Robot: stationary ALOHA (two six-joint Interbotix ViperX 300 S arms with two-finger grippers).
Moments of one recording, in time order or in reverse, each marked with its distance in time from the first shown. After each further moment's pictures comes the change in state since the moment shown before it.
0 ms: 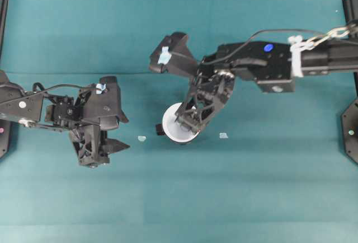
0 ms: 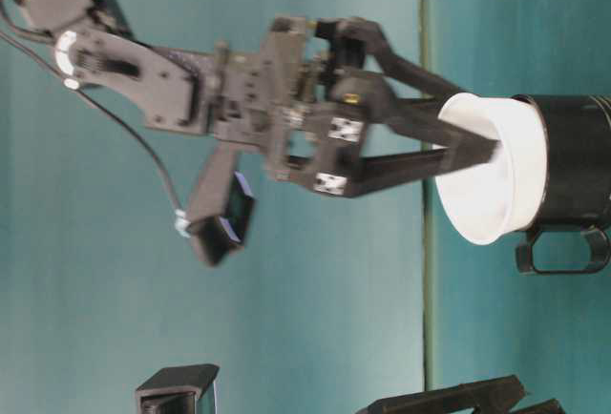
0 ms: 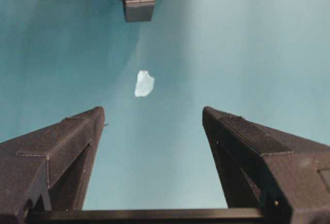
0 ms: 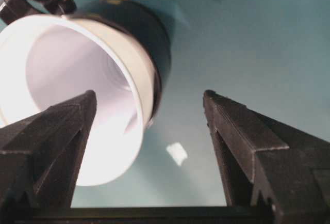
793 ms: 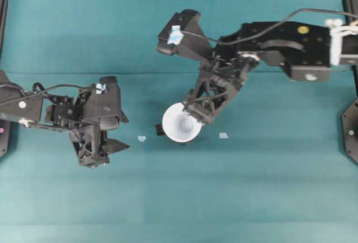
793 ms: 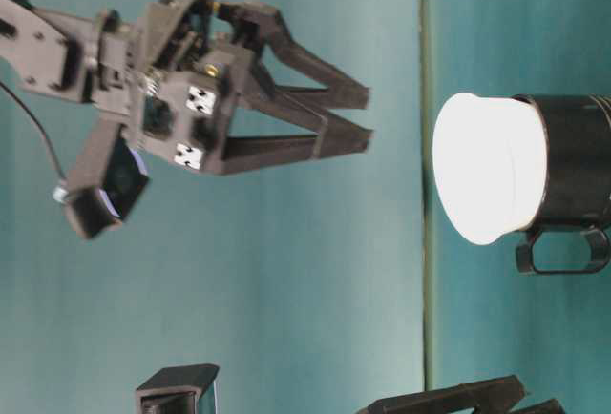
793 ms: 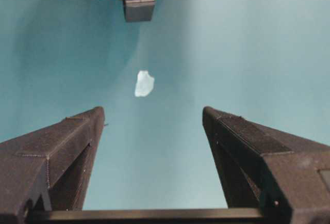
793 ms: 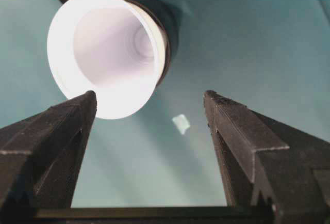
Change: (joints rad) left arm 0.000 0.000 0.000 0.000 0.000 0.000; right arm 0.005 -0.141 -0.023 -0.034 0.067 0.000
